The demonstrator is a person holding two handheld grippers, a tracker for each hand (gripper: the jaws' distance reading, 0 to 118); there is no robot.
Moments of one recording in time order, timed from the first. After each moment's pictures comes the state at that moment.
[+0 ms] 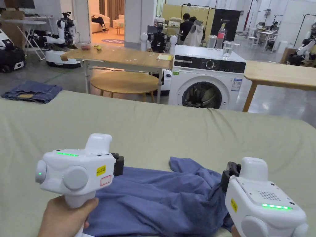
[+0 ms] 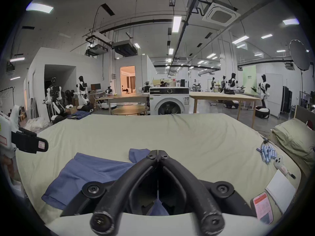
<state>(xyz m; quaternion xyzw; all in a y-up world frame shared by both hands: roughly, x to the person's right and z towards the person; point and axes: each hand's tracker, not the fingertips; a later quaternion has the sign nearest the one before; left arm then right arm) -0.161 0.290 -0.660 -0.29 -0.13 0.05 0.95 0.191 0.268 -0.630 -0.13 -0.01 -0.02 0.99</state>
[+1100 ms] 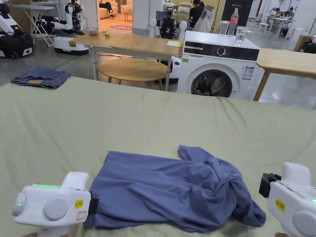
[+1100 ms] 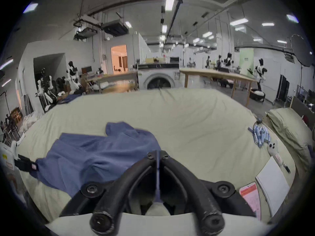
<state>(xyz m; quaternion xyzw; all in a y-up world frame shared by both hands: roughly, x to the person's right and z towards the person) -0.212 0.196 -0.627 -0.44 -0.05 0.06 0.90 0.272 0.243 -0.641 -0.25 -0.04 -0.03 0.97</state>
